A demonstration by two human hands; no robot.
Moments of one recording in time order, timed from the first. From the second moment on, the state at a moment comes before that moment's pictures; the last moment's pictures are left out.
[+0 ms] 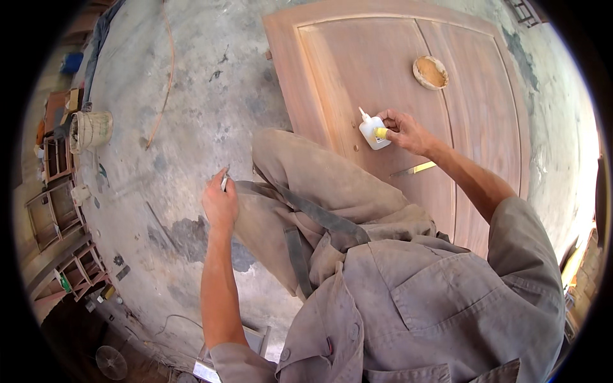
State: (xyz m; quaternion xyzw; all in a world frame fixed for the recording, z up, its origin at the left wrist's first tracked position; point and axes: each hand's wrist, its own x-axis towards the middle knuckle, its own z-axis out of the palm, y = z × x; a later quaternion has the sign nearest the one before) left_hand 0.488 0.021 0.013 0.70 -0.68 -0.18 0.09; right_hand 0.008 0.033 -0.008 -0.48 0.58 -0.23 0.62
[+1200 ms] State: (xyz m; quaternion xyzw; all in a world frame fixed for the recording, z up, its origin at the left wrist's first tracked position) left_hand 0.498 0.030 0.018 0.69 -0.69 -0.18 0.12; right_hand -0.149 -0.008 -0.042 -0.39 0.84 -0.33 0.19
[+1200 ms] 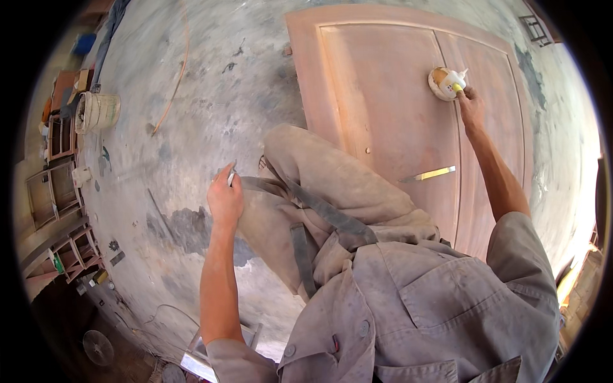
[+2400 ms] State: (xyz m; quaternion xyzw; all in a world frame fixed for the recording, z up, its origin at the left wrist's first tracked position) left_hand 0.507 0.041 0.012 0.69 -0.69 -0.14 0.16; right_hand -0.042 0.066 0.003 -0.54 0.75 -0.31 0.20
